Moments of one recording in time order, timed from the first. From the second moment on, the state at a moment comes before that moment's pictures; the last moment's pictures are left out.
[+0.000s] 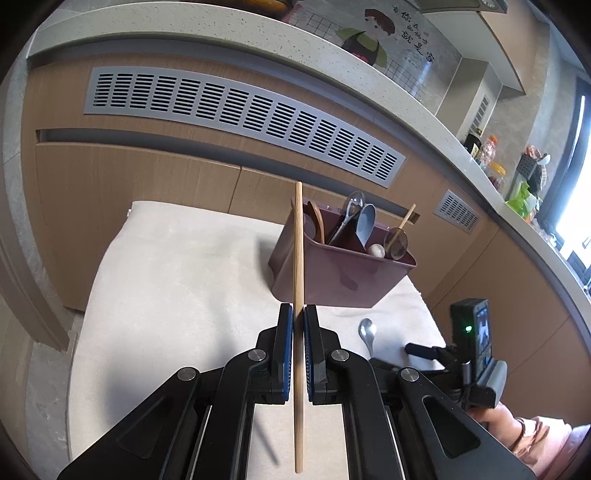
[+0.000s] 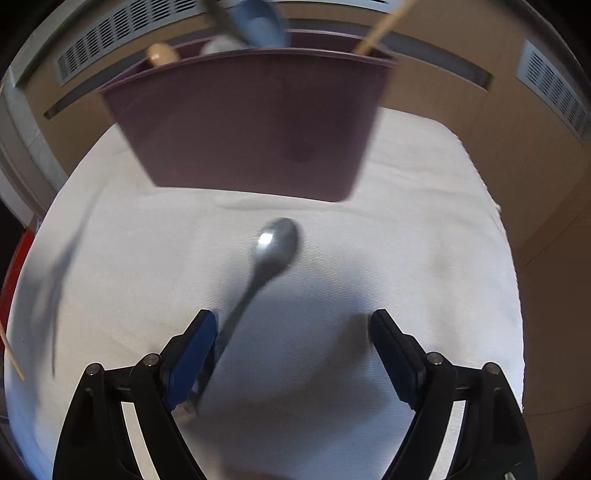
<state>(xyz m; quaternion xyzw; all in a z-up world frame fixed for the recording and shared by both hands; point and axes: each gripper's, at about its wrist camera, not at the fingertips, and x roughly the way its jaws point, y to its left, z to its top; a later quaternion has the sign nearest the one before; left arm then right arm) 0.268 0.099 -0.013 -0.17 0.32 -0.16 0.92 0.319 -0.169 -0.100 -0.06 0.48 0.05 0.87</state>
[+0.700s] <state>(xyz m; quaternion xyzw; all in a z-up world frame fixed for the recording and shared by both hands) 0.264 0.075 -0.006 -0.15 0.32 -0.16 0.92 0.313 -0.169 -0.072 -0.07 0.41 0.13 0.90</state>
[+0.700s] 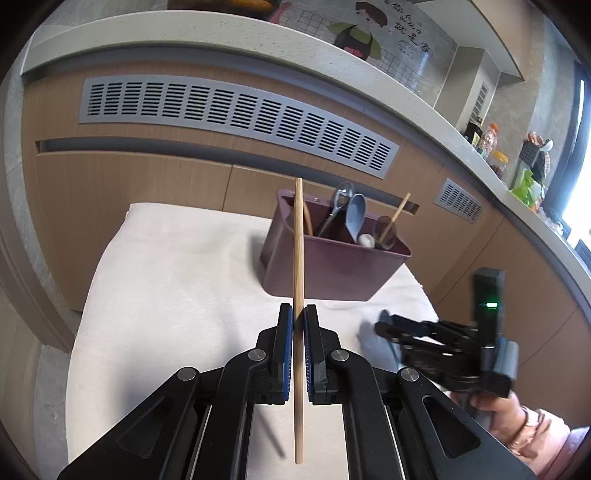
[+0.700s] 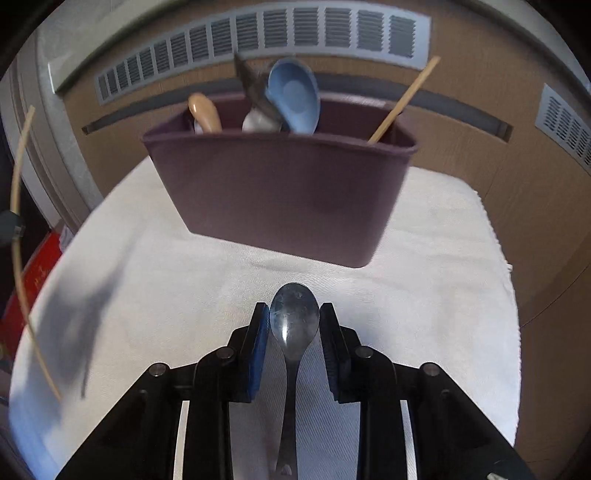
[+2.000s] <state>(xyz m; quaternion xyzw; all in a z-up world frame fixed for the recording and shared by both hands) 0.371 0.033 0.096 -0.10 0.17 -0.17 0.97 0.352 -0.207 0.104 -0.06 0.25 0.16 0.95</state>
